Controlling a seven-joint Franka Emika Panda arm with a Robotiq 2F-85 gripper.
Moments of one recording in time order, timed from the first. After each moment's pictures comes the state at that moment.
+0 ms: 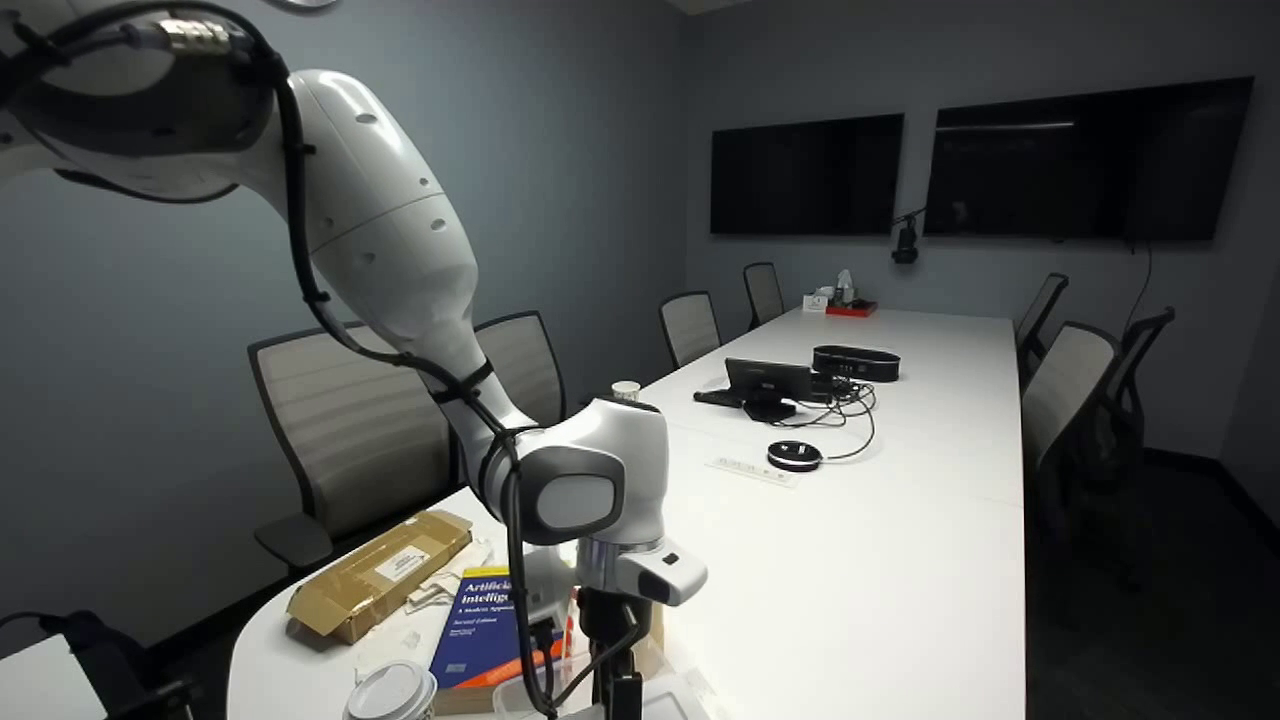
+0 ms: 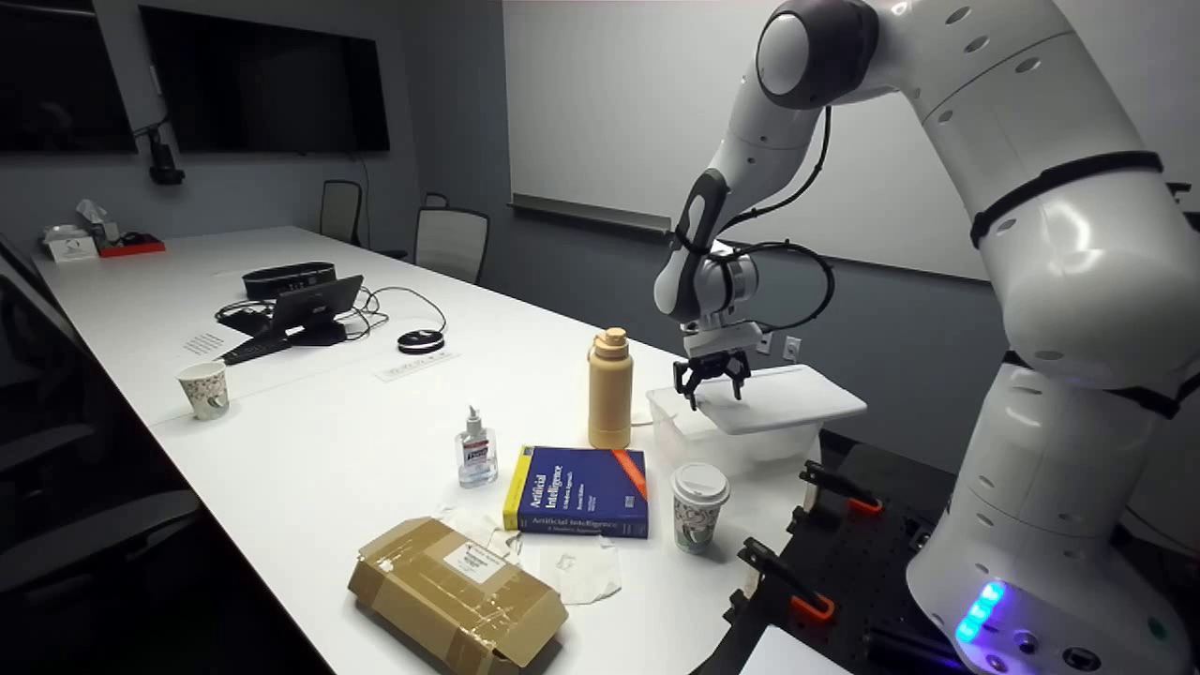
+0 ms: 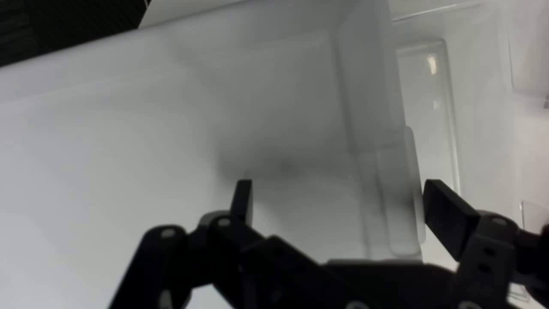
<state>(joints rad) -0.18 0.65 -0.32 -2.10 0.02 2.57 0.28</state>
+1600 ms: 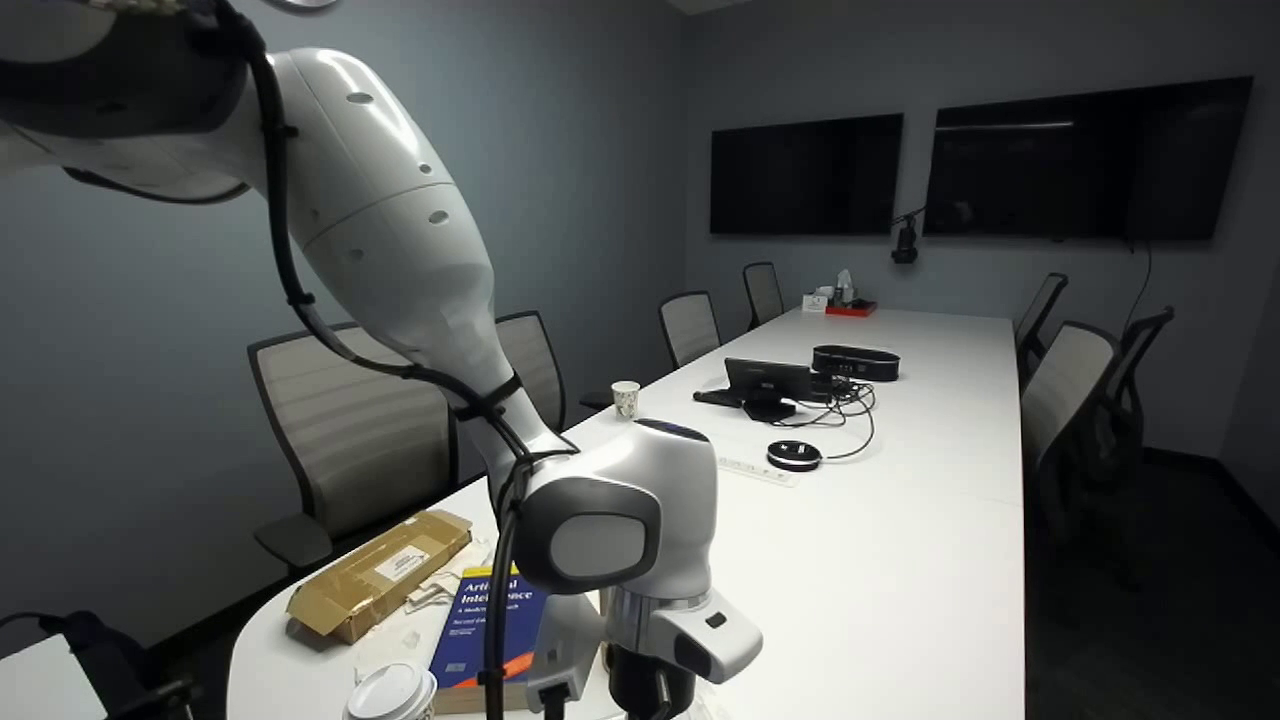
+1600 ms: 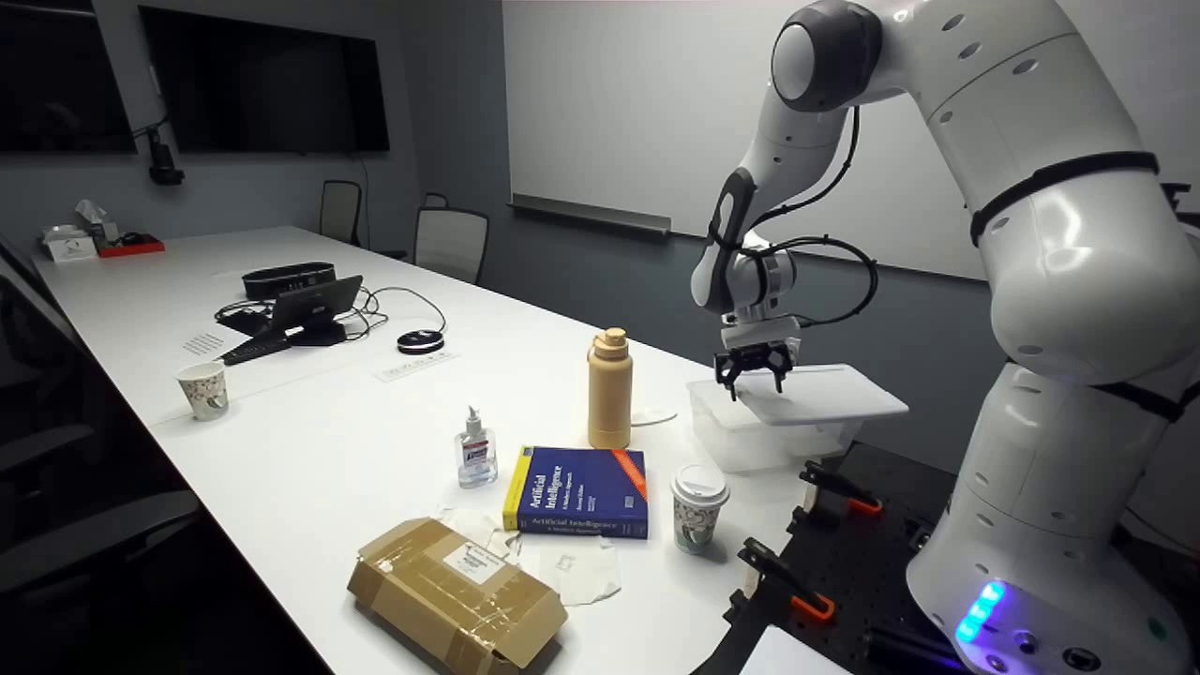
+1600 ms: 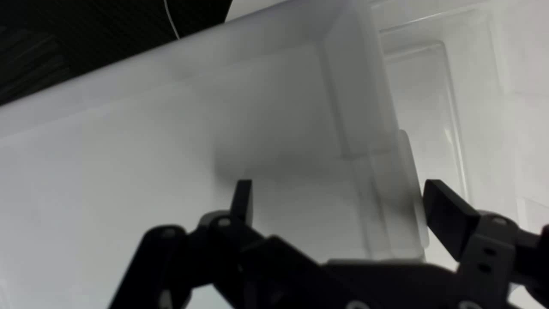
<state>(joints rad) -0.26 0.65 -0.39 -2.10 0.03 2.57 0.28</state>
